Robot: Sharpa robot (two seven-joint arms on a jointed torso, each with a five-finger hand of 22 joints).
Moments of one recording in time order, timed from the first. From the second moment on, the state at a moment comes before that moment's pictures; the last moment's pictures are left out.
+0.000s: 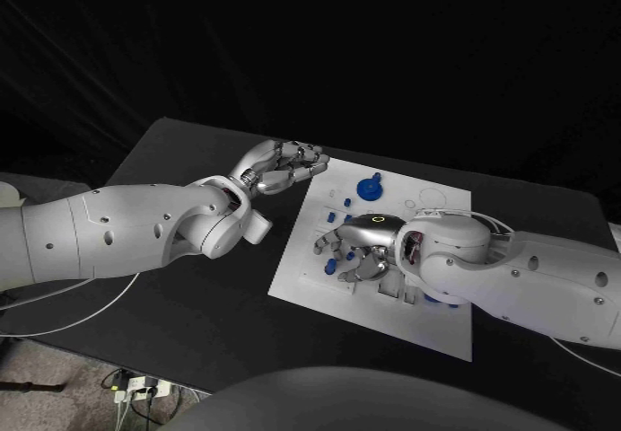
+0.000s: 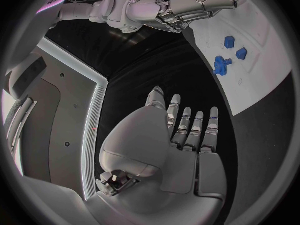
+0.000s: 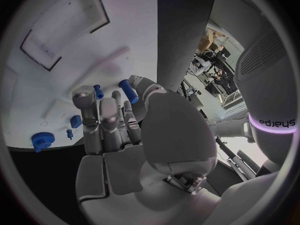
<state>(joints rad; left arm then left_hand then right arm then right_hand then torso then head) 1.25 -0.92 -0.23 1.58 -0.38 -0.43 0.49 1.50 0.18 -0.25 0.29 0.32 0.86 0.16 0.07 0.07 0.26 0.15 0.55 0.06 0.24 0.18 0.31 0.05 0.08 0.32 0.29 0.09 0.66 1.24 -0.59 -0.22 1.61 -1.52 -0.02 -0.10 1.36 -0.15 0.31 0.08 0.29 0.57 0.00 0.11 0.59 0.63 0.11 0.60 0.71 1.27 0.03 1.22 1.10 0.13 1.18 0.13 0.87 1.31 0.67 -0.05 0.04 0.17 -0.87</state>
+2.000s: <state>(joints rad) 1.25 -0.88 -0.23 1.58 -0.40 -0.42 0.51 1.52 0.19 -0.25 0.29 0.33 0.87 0.17 0.08 0.07 0.27 0.16 0.57 0.06 0.25 0.17 0.33 0.05 0.08 0.33 0.29 0.10 0.66 1.34 -0.89 -0.22 1.64 -1.28 0.13 -0.58 0.89 -0.06 0.12 0.29 0.09 1.18 0.05 0.15 0.41 1.47 -0.01 1.57 1.31 1.46 -0.06 1.57 1.31 0.02 1.46 0.05 1.53 1.31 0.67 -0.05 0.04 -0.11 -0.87</state>
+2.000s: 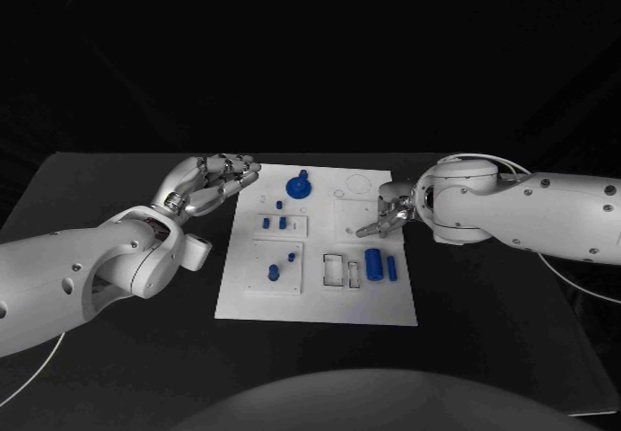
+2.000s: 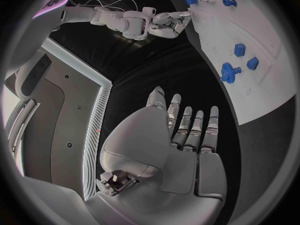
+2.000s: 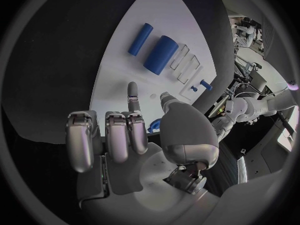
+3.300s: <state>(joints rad) 1.25 -0.89 -0.23 1.58 -0.41 -0.42 0.51 1.52 0.19 -0.25 0.29 0.33 0.88 0.17 0.08 0.07 0.28 0.17 0.58 0.06 0.26 0.18 0.35 0.05 0.08 0.33 0.29 0.10 0.66 1.31 -0.84 -0.22 1.62 -1.23 0.19 -0.63 0.92 -0.06 0.12 0.29 0.11 1.16 0.06 0.11 0.42 1.47 -0.02 1.57 1.31 1.46 -0.07 1.57 1.31 0.02 1.46 0.05 1.49 1.31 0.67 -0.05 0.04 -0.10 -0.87</state>
